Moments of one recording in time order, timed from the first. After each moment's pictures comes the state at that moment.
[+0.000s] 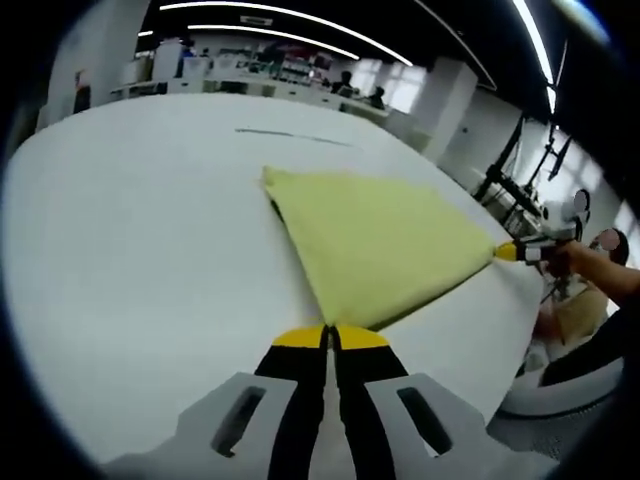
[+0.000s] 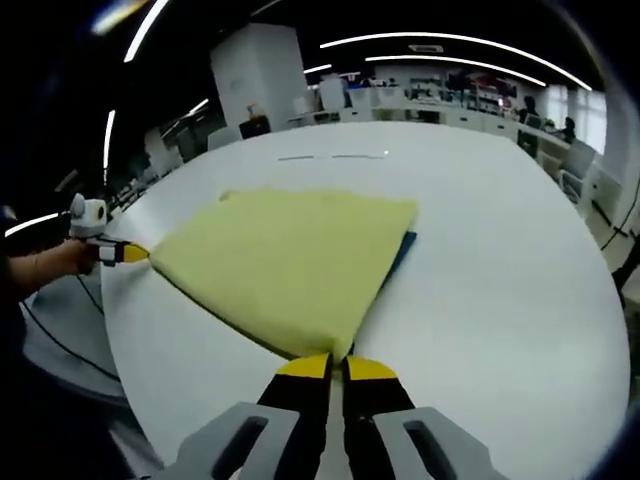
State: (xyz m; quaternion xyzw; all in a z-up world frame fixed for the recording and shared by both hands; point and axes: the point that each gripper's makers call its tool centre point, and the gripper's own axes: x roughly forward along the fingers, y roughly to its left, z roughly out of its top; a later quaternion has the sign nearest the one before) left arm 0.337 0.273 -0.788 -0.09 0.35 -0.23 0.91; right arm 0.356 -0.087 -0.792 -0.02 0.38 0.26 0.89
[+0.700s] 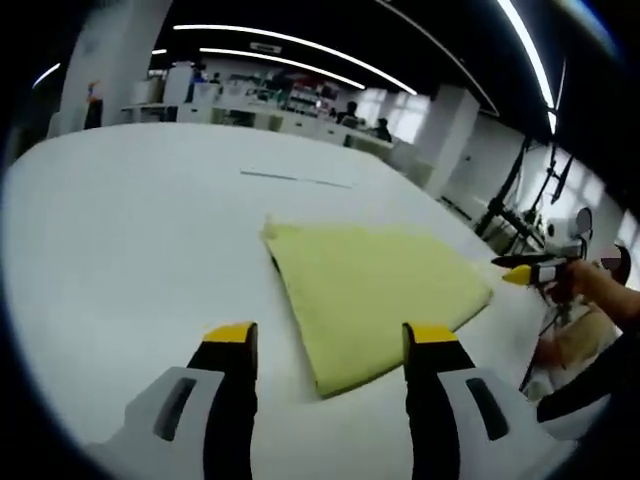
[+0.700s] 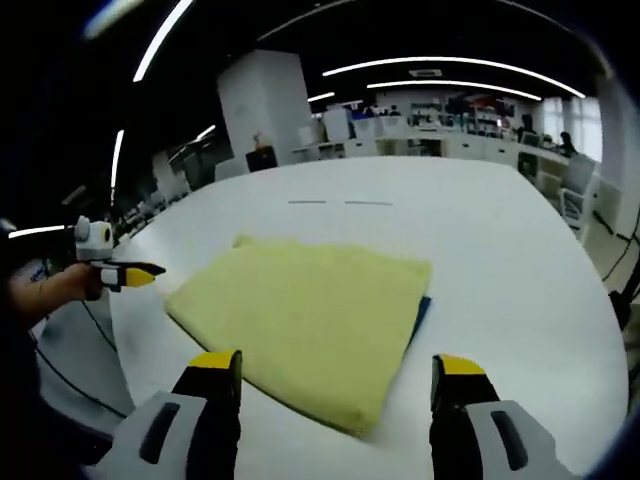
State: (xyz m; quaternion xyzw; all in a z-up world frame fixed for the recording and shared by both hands) left arm 0.363 0.270 -0.739 -0.10 0.28 -0.21 0.93; right arm 0.382 -0.057 -0.733 0.01 0.31 0.27 0.91
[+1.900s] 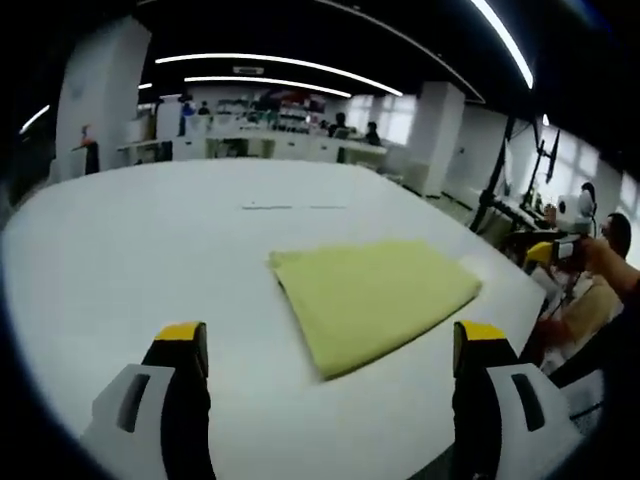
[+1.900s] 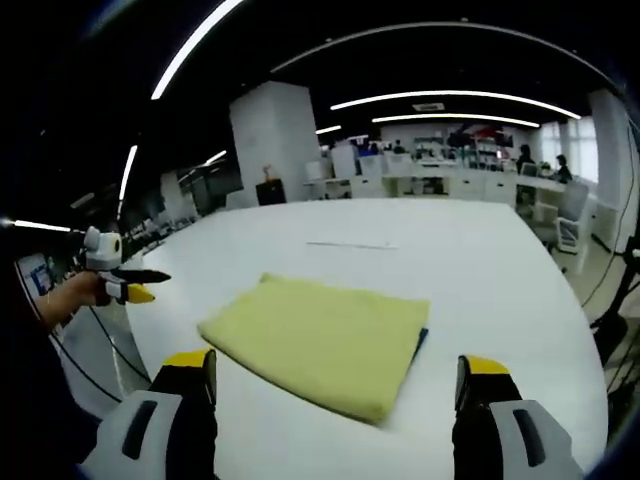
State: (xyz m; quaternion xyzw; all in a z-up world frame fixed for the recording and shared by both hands) left arm 0.318 0.274 -0.685 -0.04 0.25 -0.21 0.94; right arm 0.335 -0.063 -0.674 0.01 0.24 0.28 0.93
